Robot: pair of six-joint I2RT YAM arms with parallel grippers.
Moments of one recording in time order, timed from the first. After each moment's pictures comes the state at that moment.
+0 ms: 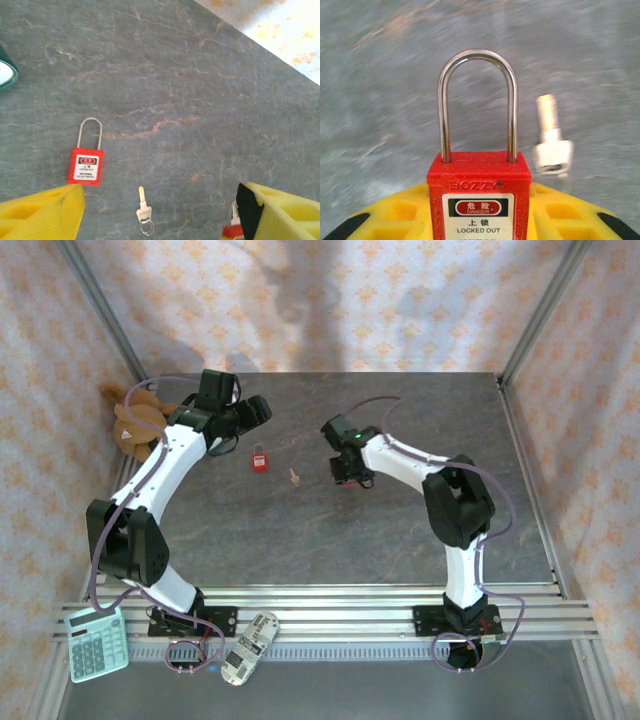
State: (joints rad) left arm -0.17 1.59 1.41 -0.63 0.08 -0.67; right arm 0.66 1.98 1.49 -0.79 0.13 0.42
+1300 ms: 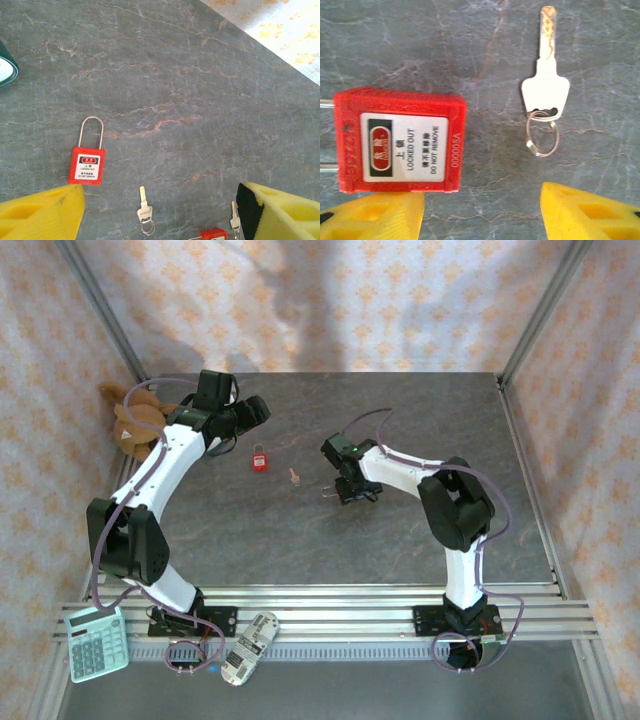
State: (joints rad) left arm -0.16 1.59 1.41 -0.62 0.11 -0.67; right arm 0.67 1.96 1.37 -0.84 0.22 0.34
